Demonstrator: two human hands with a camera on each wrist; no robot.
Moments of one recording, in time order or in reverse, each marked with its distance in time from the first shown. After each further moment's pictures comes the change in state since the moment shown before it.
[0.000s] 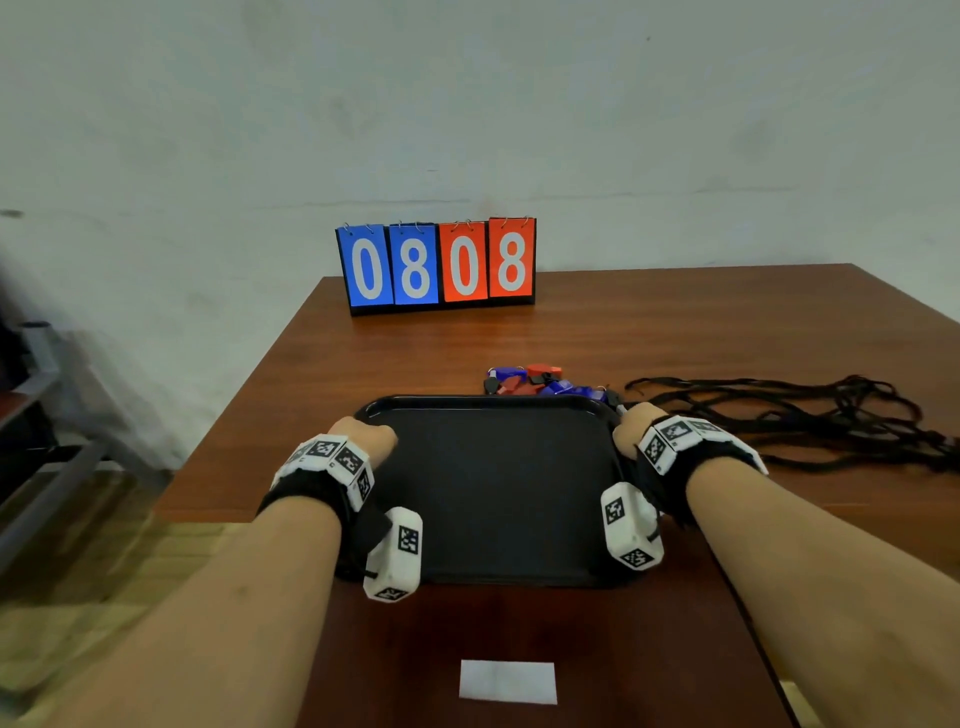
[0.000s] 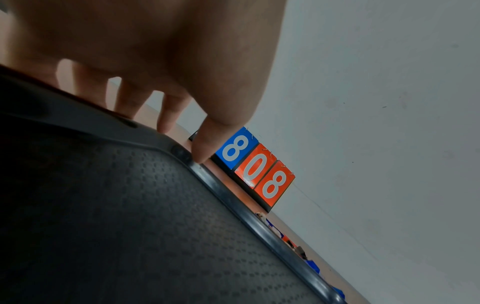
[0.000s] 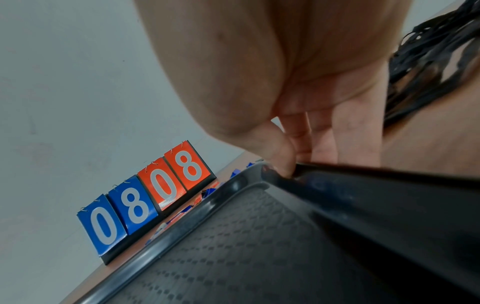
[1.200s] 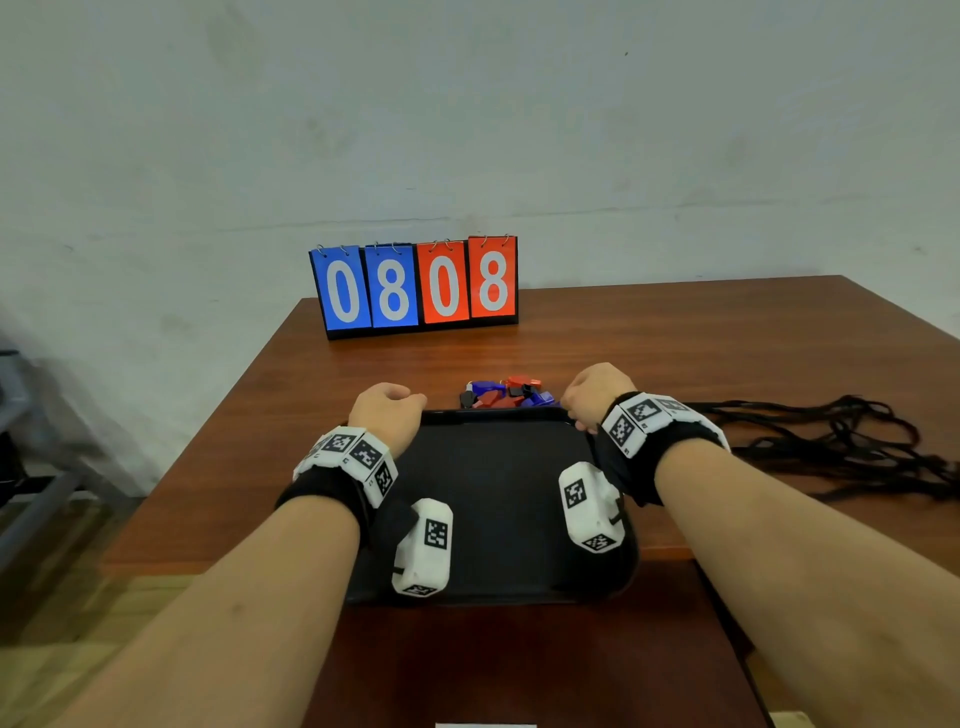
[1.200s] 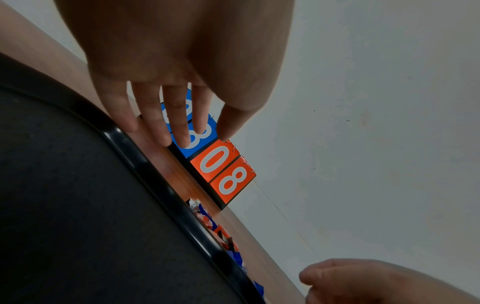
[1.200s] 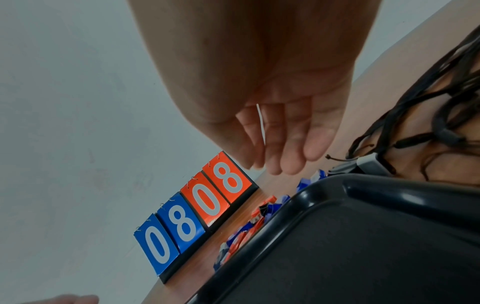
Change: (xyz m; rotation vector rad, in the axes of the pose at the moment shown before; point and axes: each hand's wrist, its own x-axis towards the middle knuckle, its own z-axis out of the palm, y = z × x) left_hand -0.019 0.082 0.017 -0.352 0.103 0.320; right_hand 0.026 -0.049 -0.038 0.258 0.093 -0.126
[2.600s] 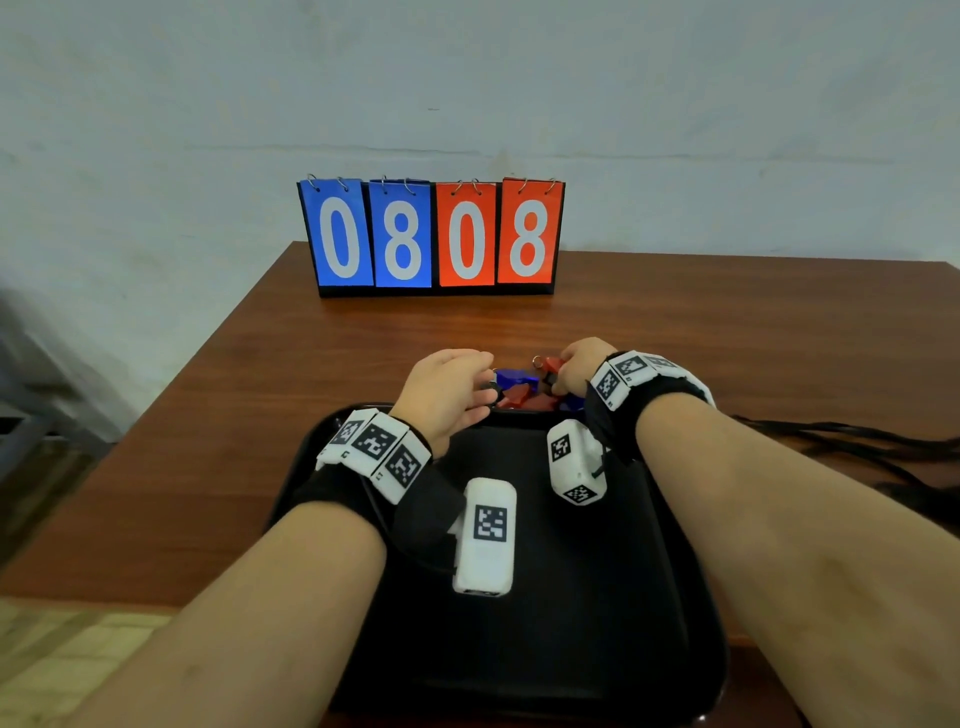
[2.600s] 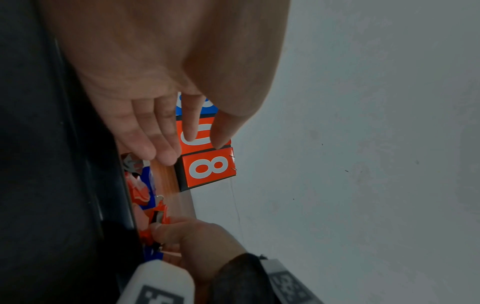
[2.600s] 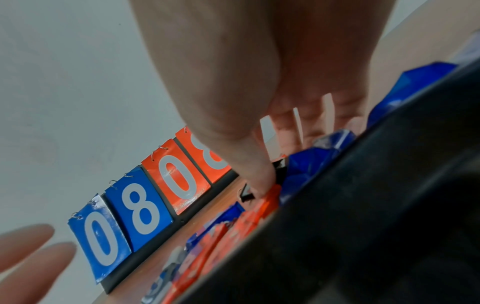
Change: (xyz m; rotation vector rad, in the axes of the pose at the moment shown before) left_hand 0.046 0.020 0.046 -0.549 -0.334 -0.154; right_hand 0.101 -0.048 0.041 -0.398 -0.179 -0.071
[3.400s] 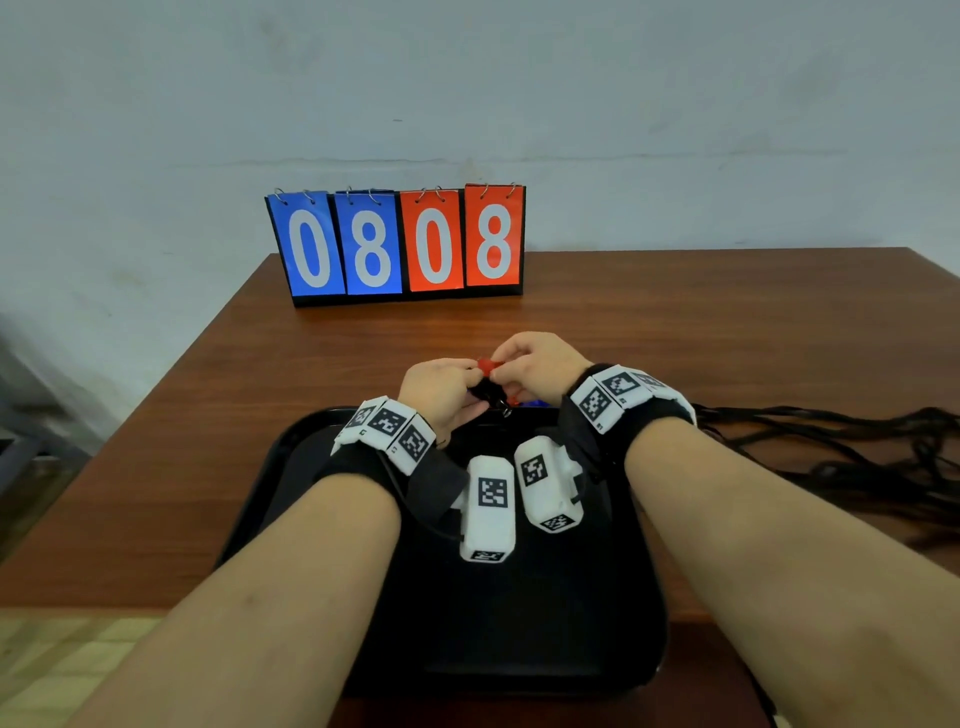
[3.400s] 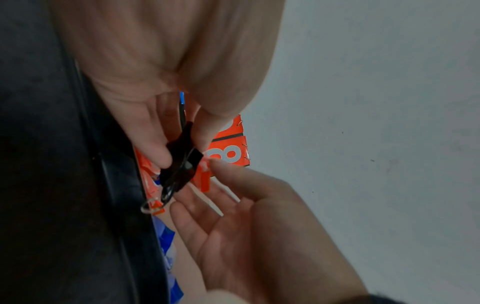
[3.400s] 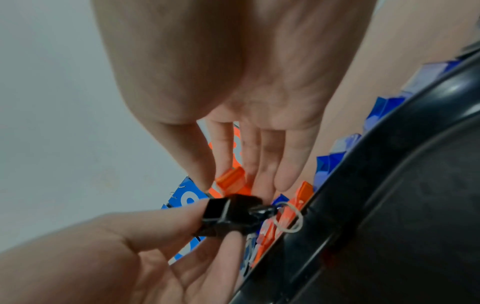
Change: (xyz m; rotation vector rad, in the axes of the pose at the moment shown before) left_hand 0.008 -0.006 0.039 -0.095 0.022 -0.051; right_hand -0.035 0.014 0.007 0.713 -0.037 -0.318
